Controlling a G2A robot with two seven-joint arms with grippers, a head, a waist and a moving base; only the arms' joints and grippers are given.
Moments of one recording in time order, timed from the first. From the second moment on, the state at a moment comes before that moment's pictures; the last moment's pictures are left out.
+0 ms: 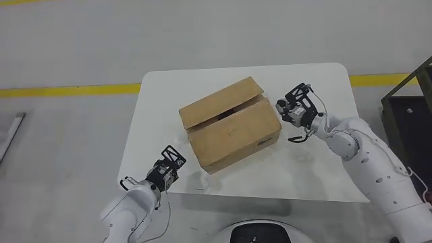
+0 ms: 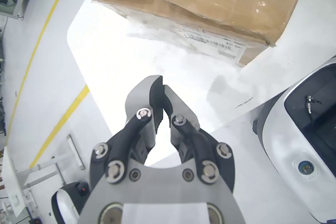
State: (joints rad) left arm 1.55 -1.05 -1.47 -2.03 1.60 -0.49 -0.63; right arm -0.95 -1.20 1.22 -1.26 -0.95 -0.46 0.37
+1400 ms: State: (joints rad) left arm 1.32 -1.06 -1.24 -1.87 1.62 -0.68 -0.47; right arm -1.27 -1.14 1.37 -1.52 -0.89 -0.61 0.46
